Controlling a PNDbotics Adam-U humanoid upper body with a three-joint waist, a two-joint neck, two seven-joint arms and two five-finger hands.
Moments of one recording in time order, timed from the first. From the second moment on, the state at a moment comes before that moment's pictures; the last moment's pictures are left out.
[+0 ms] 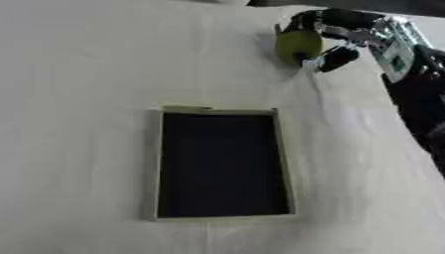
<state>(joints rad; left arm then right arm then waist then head) -0.52 0.40 0.41 -1.98 0.36 -0.43 -0.12 -1.12 -0.61 0.00 -0.76 0.93 -0.78 0.38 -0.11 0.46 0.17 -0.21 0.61</state>
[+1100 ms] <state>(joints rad) -0.52 0.40 0.41 -1.98 0.37 -0.42 -0.13 -1.11 -0.61 0.03 -0.76 0.83 -0.89 0.16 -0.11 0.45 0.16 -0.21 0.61</state>
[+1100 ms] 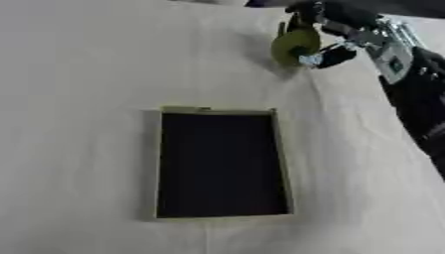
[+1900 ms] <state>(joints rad) -0.51 0.40 0.40 -1.98 0.36 -0.42 -0.13 -1.04 -0.68 0.08 -1.03 0.51 -0.88 0.25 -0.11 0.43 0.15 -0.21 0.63</state>
